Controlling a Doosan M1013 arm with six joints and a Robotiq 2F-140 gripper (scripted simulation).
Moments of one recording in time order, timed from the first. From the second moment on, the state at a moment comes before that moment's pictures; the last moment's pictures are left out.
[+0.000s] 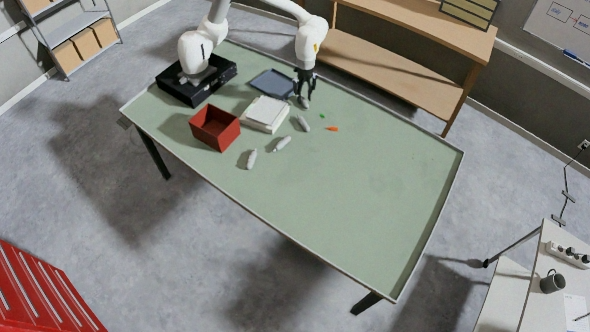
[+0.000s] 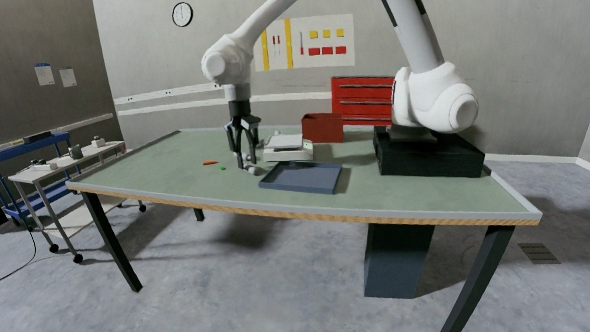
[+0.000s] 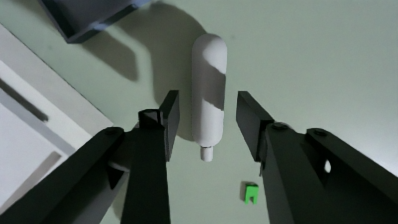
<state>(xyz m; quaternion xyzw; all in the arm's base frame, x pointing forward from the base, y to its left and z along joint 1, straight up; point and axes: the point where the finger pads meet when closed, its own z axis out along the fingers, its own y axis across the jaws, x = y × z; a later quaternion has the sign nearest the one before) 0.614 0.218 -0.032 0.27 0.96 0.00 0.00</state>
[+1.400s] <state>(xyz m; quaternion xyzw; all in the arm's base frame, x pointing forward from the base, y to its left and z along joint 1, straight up) 0.614 0.218 0.011 0.27 0.96 0.00 0.00</state>
